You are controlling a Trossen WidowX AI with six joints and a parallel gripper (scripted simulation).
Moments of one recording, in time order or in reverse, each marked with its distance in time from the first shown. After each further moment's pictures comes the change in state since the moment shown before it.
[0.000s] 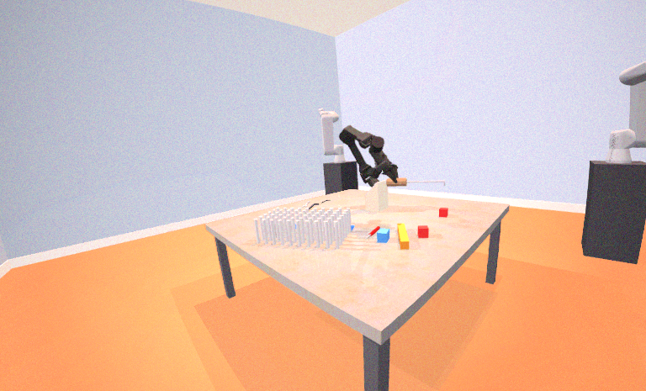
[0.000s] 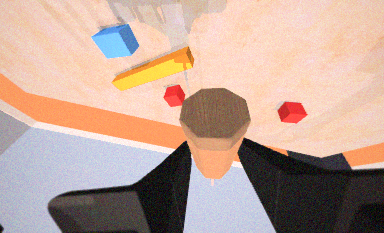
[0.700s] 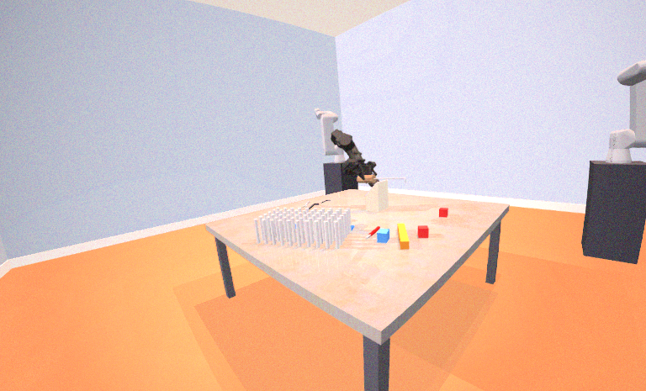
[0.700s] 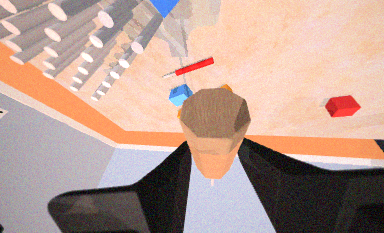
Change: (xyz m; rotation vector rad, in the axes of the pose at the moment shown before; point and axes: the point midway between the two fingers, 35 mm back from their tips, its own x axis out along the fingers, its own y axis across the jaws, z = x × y) arm -0.088 0.032 0.102 0.311 -0.025 0.220
